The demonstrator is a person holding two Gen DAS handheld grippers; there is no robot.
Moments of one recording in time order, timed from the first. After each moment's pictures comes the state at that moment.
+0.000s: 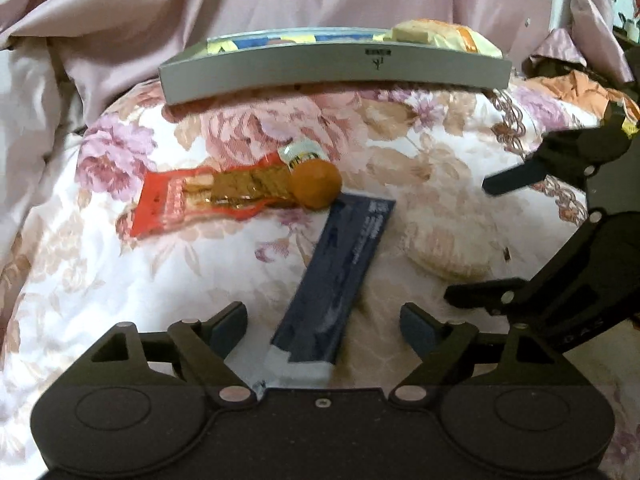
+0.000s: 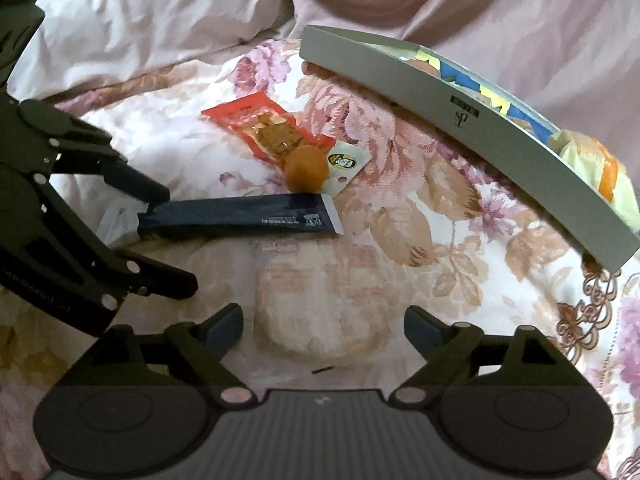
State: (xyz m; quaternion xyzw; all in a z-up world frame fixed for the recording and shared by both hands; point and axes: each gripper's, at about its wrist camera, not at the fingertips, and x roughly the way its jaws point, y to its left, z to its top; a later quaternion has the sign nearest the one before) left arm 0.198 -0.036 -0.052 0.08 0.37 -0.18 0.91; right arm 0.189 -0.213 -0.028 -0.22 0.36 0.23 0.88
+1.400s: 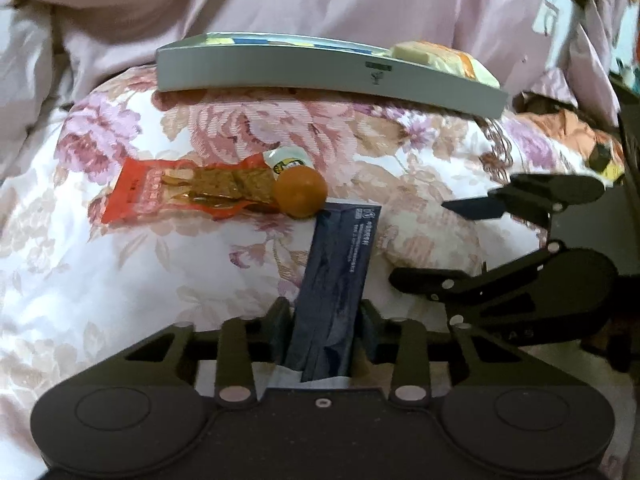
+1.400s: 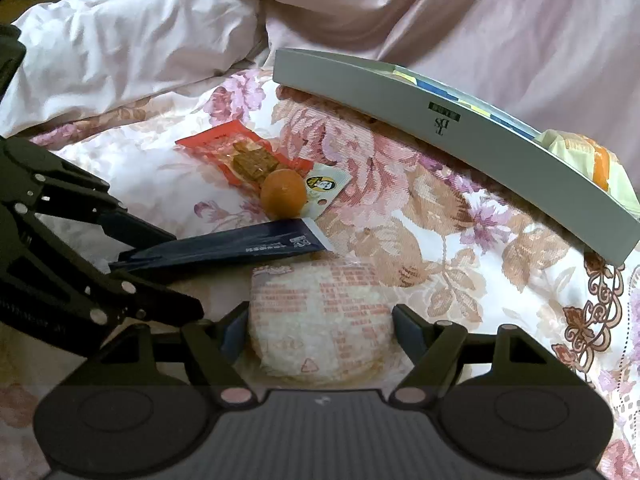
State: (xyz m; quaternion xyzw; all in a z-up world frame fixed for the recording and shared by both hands) left arm 0.204 -0.030 -0.058 0.00 0.37 -0.21 0.91; right arm 0.199 -0.218 -0.046 -0.17 0.31 0.22 0.91
